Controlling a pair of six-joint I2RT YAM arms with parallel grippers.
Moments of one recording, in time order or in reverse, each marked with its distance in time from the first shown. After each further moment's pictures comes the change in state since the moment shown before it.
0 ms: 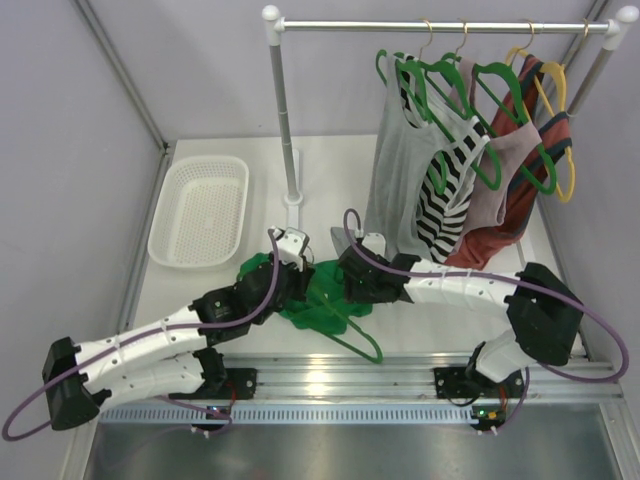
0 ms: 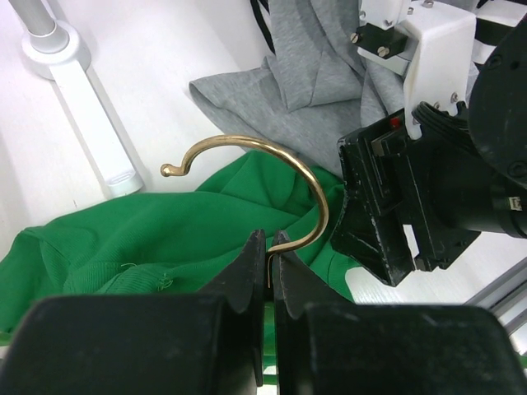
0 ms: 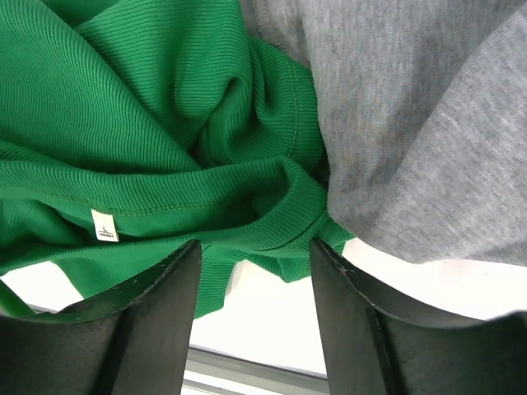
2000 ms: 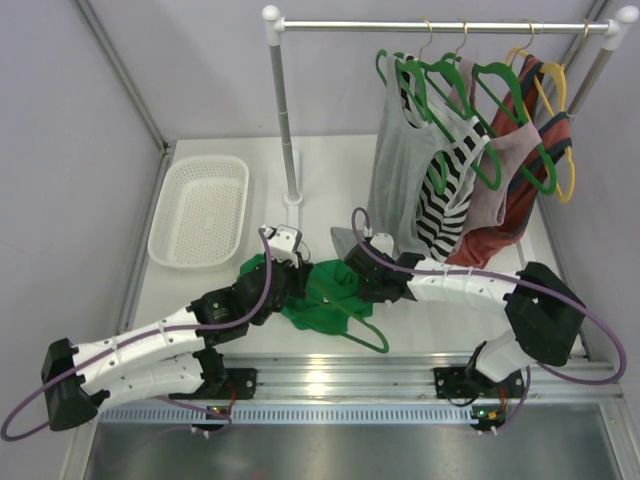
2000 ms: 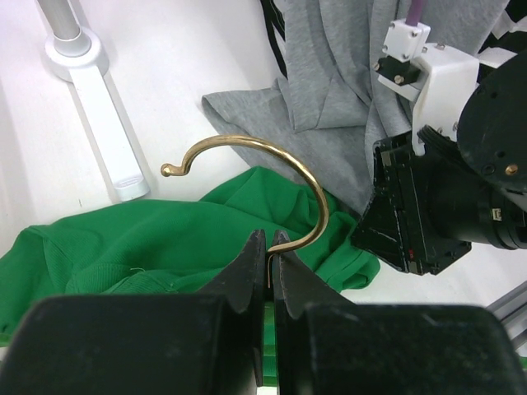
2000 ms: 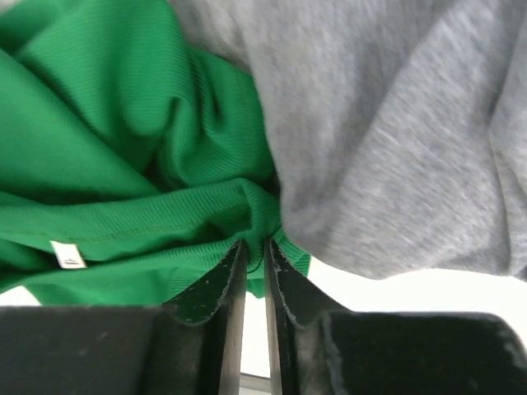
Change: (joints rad) left arm -0.010 -0.019 -0.002 0.023 -0.070 -0.058; right arm -0.051 0.000 -0.028 0.011 -0.004 0.009
